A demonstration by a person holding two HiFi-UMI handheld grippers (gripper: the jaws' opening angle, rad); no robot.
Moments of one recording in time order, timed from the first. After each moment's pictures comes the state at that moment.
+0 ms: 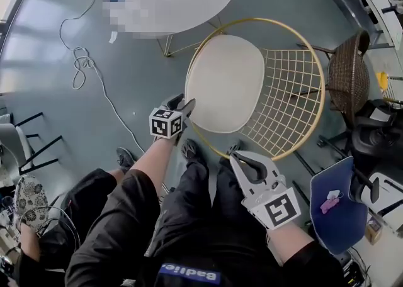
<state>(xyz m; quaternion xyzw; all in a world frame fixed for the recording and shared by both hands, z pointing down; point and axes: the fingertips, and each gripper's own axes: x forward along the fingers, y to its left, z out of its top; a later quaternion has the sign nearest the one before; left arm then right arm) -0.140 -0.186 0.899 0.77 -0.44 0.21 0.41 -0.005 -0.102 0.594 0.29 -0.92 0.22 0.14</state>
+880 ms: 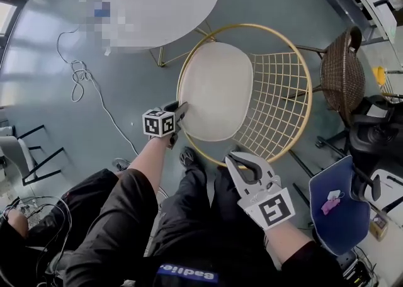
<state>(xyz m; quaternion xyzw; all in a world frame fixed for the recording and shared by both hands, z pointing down) -0.123 -0.204 0.908 0.76 -0.41 0.20 0.47 0.019 -0.115 0.600 0.30 -0.91 0.22 0.16</state>
